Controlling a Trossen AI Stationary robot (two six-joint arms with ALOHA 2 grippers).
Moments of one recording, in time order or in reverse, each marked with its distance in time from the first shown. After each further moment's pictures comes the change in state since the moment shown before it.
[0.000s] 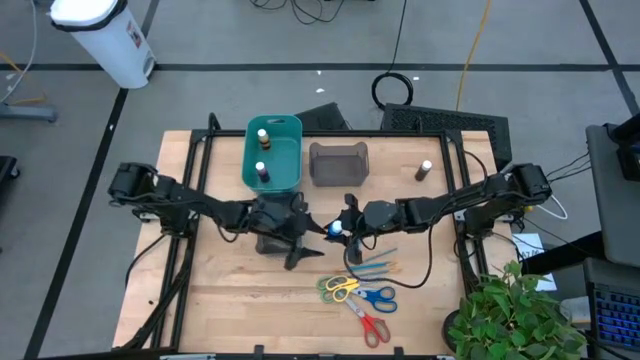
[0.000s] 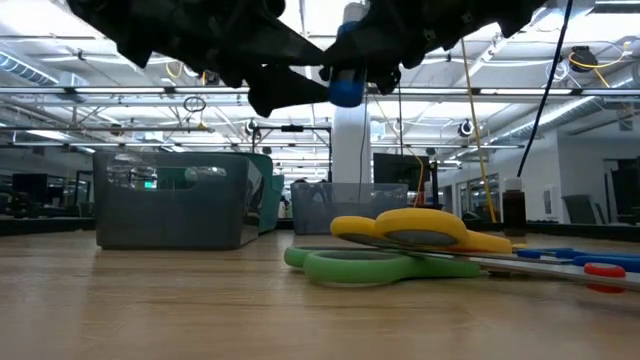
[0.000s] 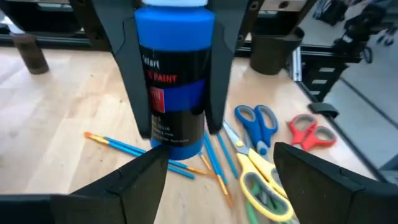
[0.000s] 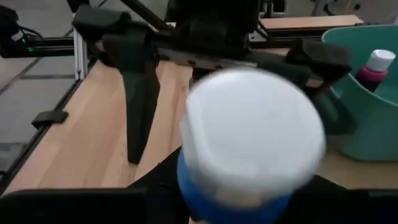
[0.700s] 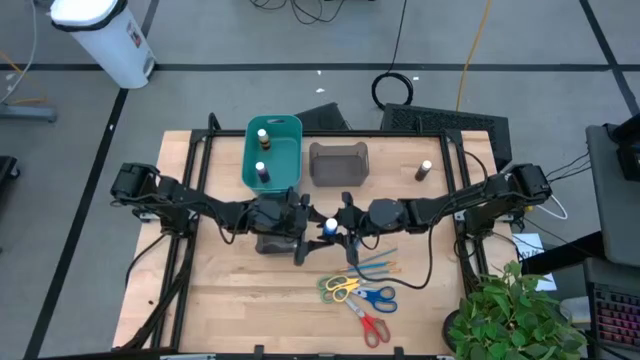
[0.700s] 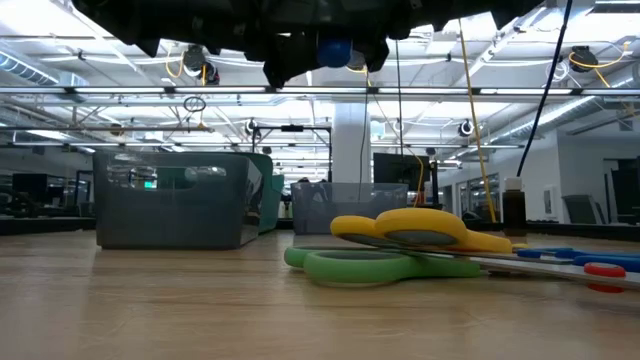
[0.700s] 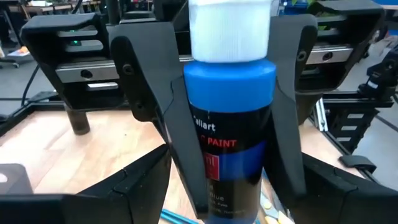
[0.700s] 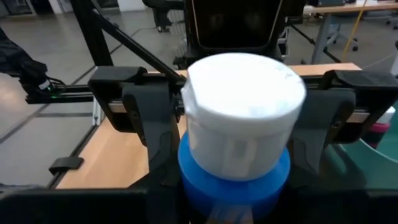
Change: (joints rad) left arm -0.018 0.013 0.022 0.175 -0.123 0.065; right arm 0.018 0.000 0.006 0.156 -0.001 -0.001
